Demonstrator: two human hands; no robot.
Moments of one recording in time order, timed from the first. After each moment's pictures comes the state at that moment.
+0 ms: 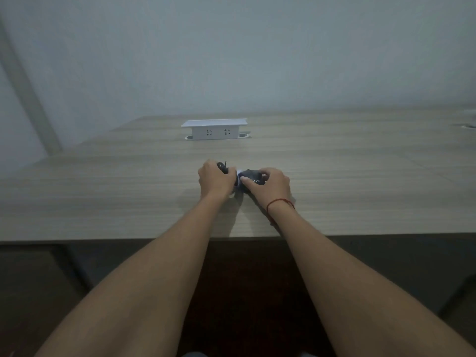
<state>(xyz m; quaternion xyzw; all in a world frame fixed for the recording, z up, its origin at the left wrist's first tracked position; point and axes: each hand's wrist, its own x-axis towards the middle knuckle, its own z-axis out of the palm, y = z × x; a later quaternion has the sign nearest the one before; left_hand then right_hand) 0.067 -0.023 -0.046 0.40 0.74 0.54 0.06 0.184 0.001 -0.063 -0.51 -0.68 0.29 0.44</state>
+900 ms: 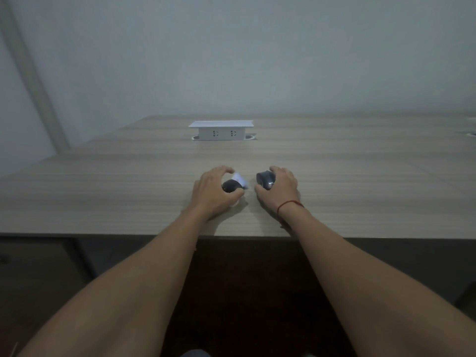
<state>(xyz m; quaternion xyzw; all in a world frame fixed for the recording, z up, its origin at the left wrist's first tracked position) 0.039 -0.061 -0.062 0.58 0.72 0.38 0.01 0.192 0.006 -0.068 -0.53 -0.74 0.19 0.37</state>
